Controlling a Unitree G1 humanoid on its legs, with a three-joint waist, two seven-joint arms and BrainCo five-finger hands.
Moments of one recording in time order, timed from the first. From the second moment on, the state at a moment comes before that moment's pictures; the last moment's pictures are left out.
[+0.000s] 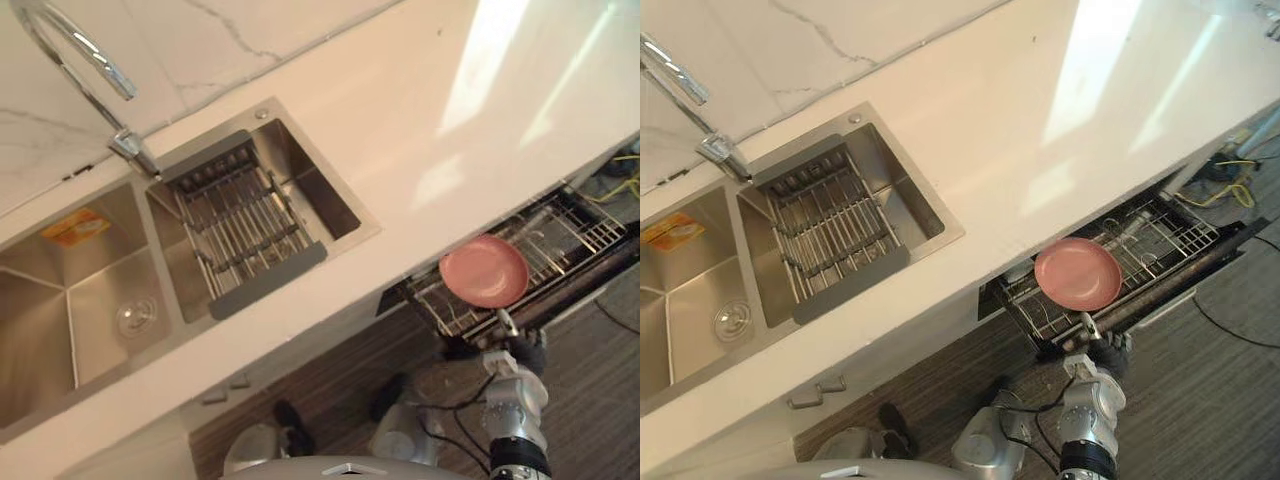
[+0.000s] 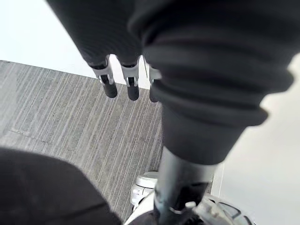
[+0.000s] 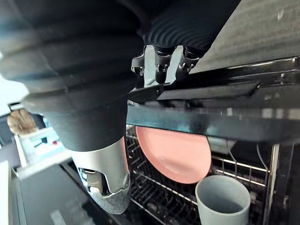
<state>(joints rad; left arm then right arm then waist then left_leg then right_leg) 0.17 0.02 0.39 1.09 -0.32 0.41 0.02 -0.05 -0.21 -0.46 0.50 0.76 -0.17 -0.09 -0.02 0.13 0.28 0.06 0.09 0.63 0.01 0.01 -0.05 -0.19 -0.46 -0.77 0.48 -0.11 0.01</state>
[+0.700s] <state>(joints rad) 0.18 0.00 0.35 1.10 -0.46 0.37 0.04 -0.25 -0.28 -0.33 0.53 0.93 -0.13 -0.01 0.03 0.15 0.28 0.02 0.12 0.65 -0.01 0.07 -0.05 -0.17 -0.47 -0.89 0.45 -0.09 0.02</state>
